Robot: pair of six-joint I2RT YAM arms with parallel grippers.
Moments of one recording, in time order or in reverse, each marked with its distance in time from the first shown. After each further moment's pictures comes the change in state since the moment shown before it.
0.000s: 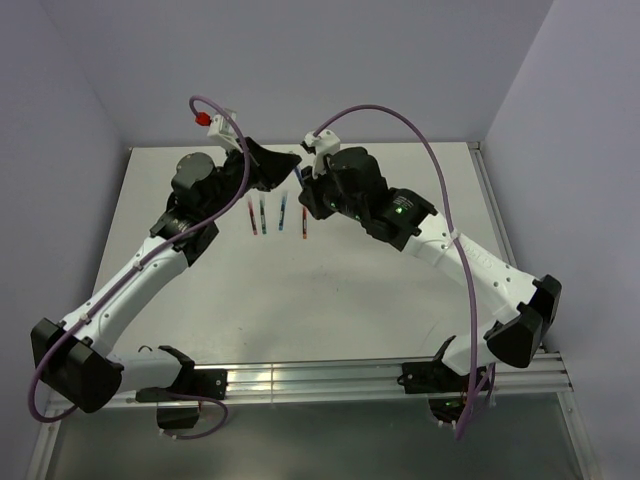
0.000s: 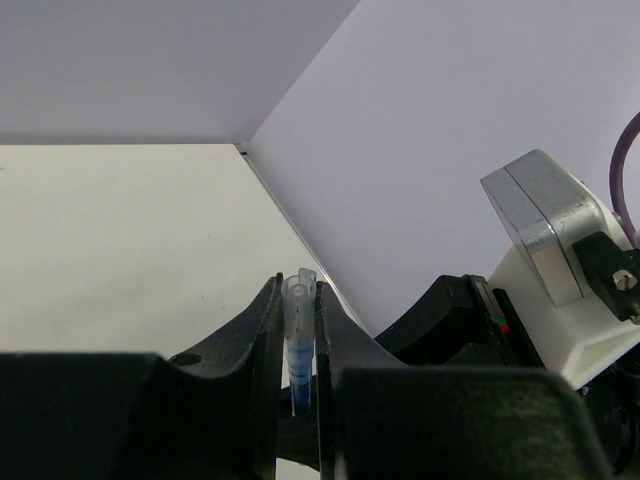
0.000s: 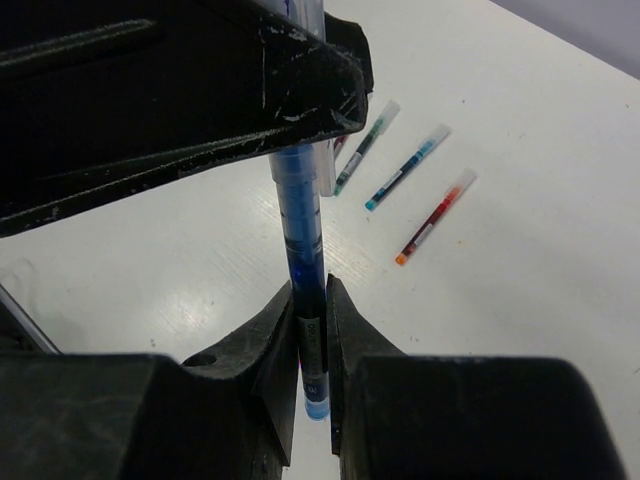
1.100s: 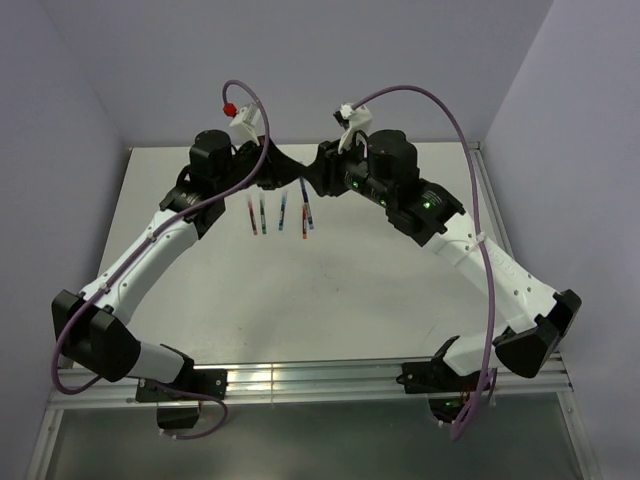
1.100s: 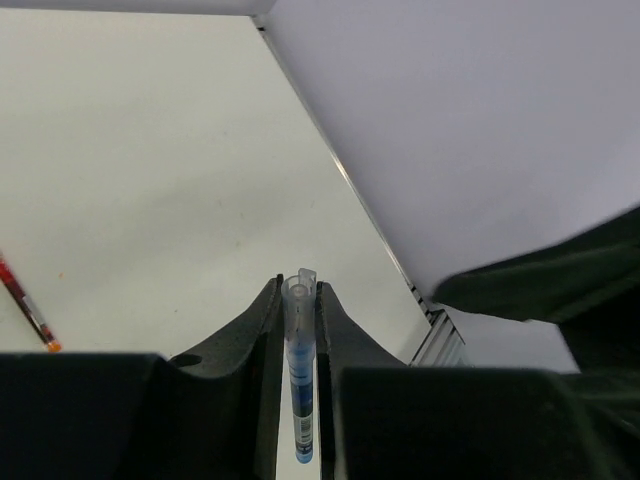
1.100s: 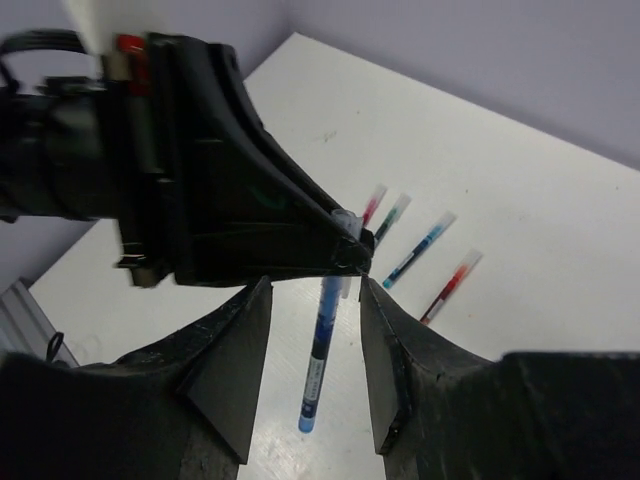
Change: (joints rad) left arm 0.068 0.154 0.161 -0.228 0.210 0.056; right arm -0.095 -0.067 0.009 0.124 -0.125 0.064
